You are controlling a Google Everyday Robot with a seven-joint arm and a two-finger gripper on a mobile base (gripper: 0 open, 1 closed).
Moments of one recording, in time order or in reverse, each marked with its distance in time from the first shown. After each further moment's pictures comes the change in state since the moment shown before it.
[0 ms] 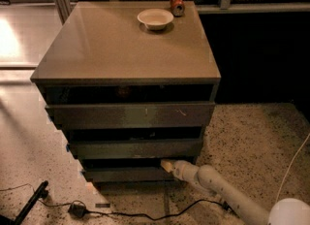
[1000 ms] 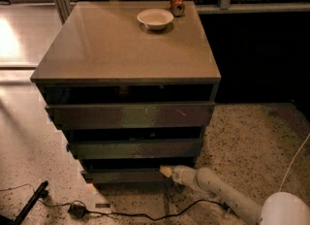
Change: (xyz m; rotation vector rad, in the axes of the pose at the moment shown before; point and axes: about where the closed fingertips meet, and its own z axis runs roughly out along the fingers) arm 0.036 -0.008 0.005 0.010 0.088 0.037
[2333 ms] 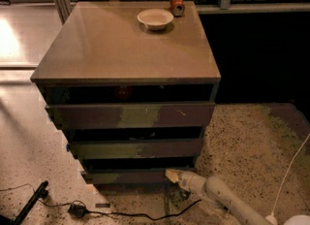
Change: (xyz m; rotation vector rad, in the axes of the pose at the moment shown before) arm 0.010 -0.001 -0.037 -0.036 -0.080 -0.005
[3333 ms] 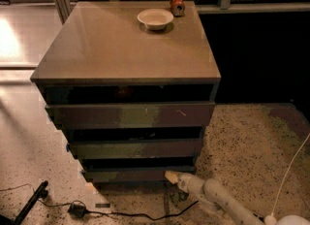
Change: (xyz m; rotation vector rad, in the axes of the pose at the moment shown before) arm 0.015 -0.018 0.015 0.017 -0.010 0.057
